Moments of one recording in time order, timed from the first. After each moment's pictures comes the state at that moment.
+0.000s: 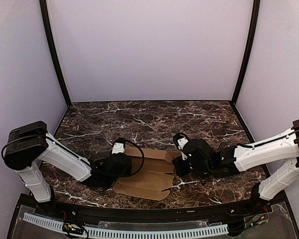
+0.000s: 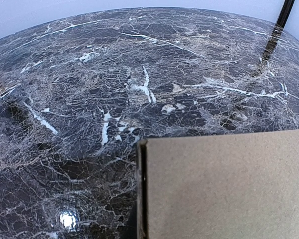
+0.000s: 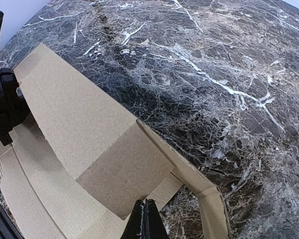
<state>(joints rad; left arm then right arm) -1.11 1.73 0.61 0.39 -0.75 -0.61 1.13 1.41 0.67 0.00 0.32 0.51</state>
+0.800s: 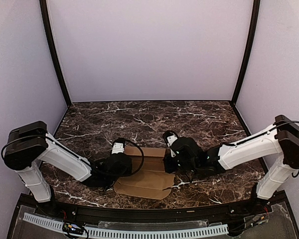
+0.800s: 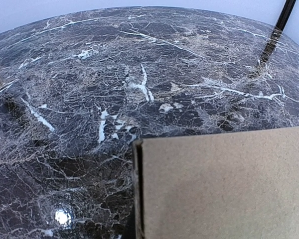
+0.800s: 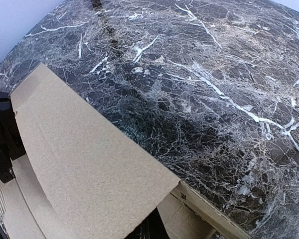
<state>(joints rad) -1.11 1.73 0.61 0.39 -0.73 -0.63 1.13 1.60 0.78 0.14 0.31 0.49</state>
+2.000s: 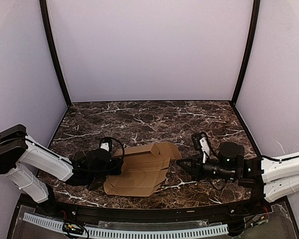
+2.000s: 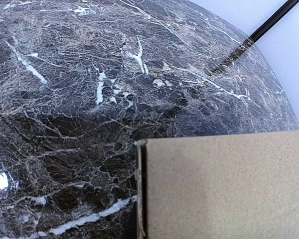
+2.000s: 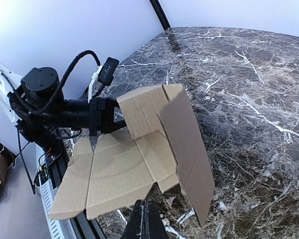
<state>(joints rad) -1.00 1.51 0.42 0.45 -0.41 -0.82 1.15 1.01 0.37 0.34 0.07 0.49</state>
